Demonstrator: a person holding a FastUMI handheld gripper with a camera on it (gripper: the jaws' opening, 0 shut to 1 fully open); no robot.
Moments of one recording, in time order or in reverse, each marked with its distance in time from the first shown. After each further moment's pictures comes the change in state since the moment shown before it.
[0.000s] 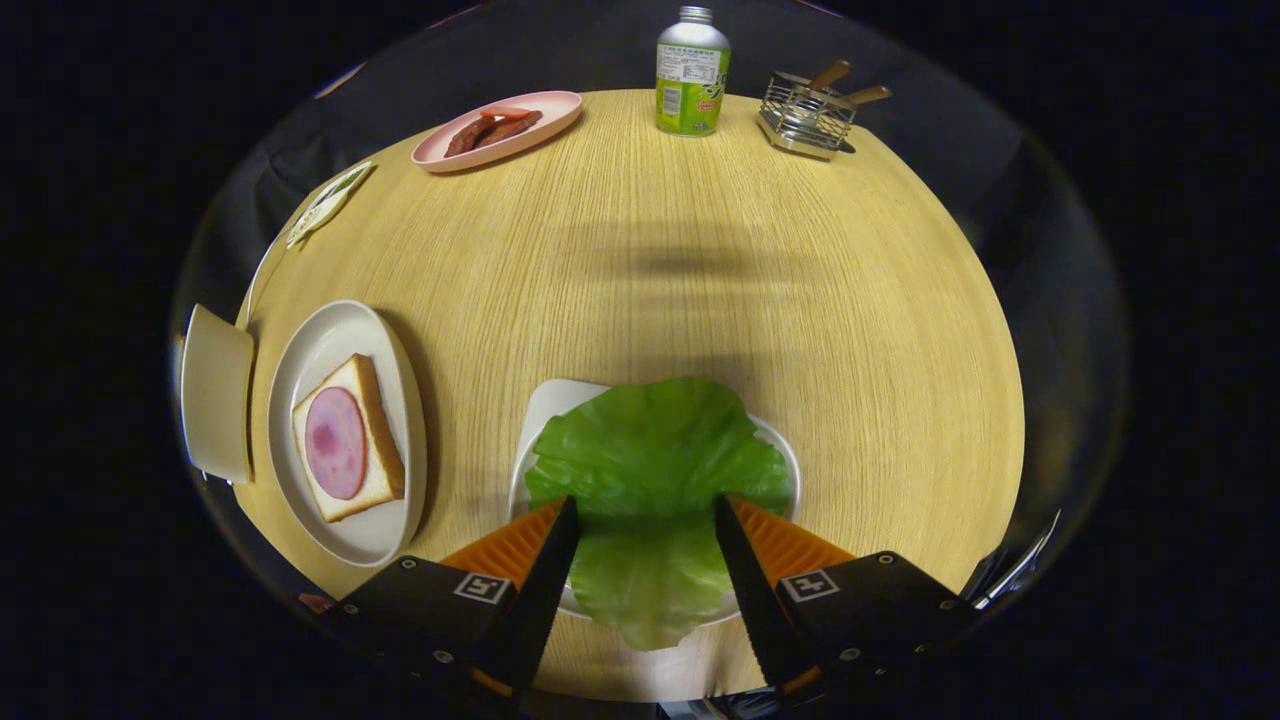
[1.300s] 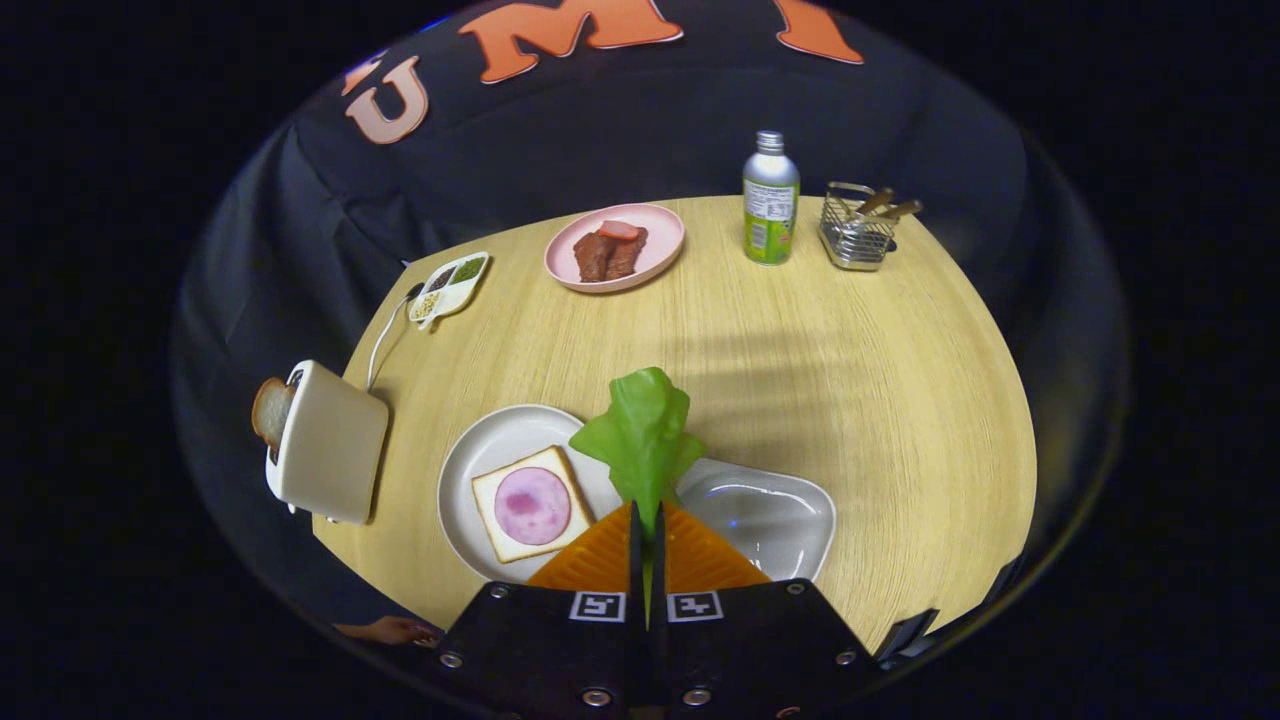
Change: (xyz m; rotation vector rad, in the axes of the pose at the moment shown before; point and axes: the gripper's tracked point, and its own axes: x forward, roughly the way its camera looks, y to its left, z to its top) arm -0.110 0.093 0.062 -0.004 -0.253 0.233
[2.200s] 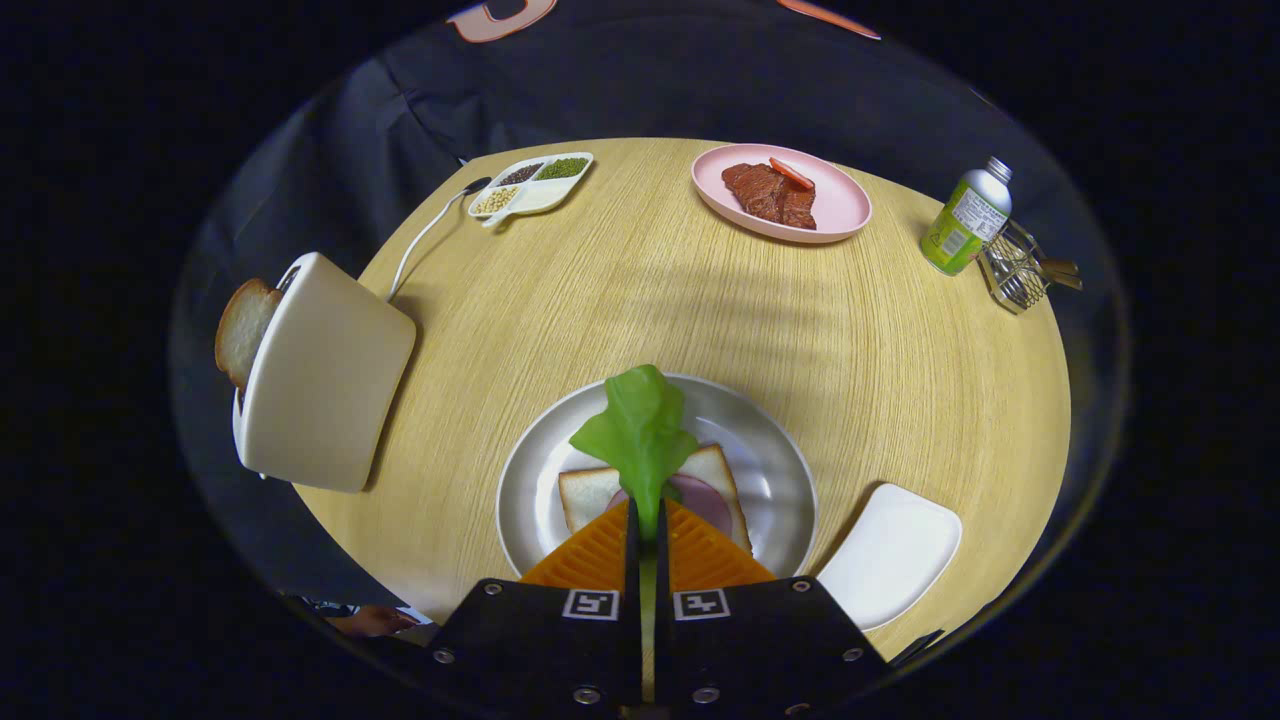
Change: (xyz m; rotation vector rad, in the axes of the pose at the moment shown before) arm 0.083 0.102 -0.022 -0.217 0.181 0.003
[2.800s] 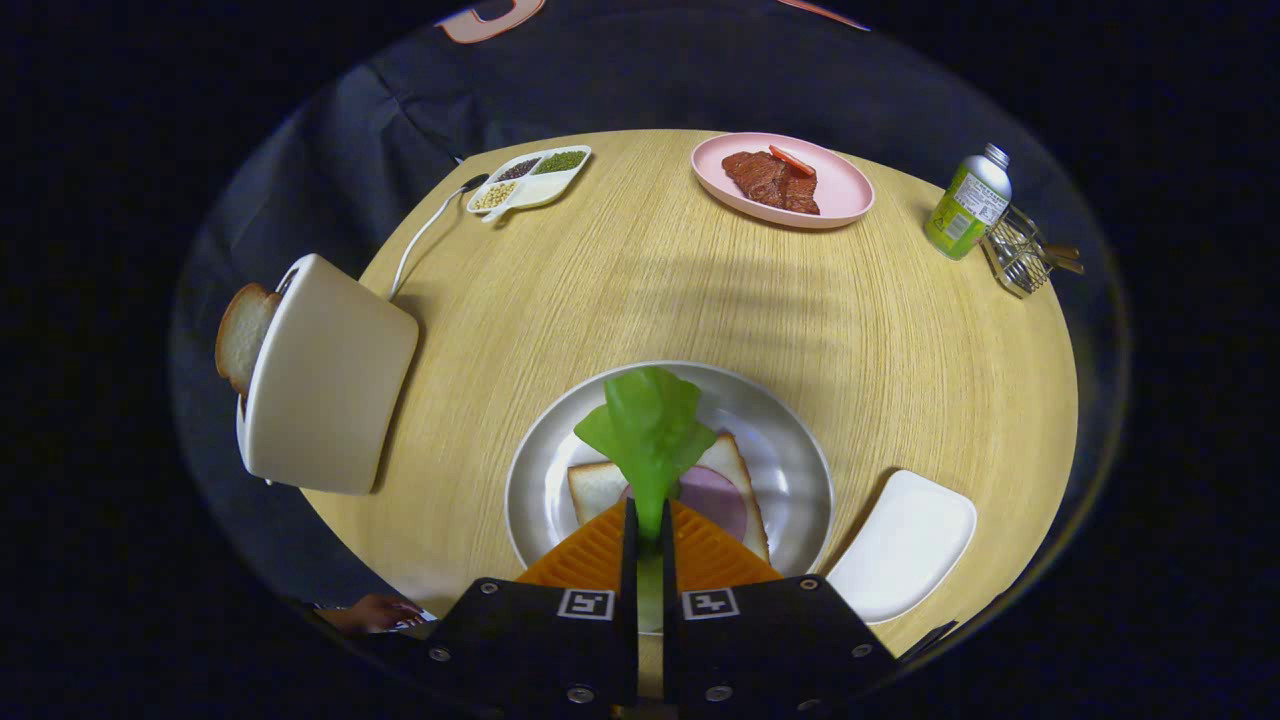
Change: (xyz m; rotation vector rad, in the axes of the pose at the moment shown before) arm -0.003 0.000 -0.009 0.024 0.023 0.014
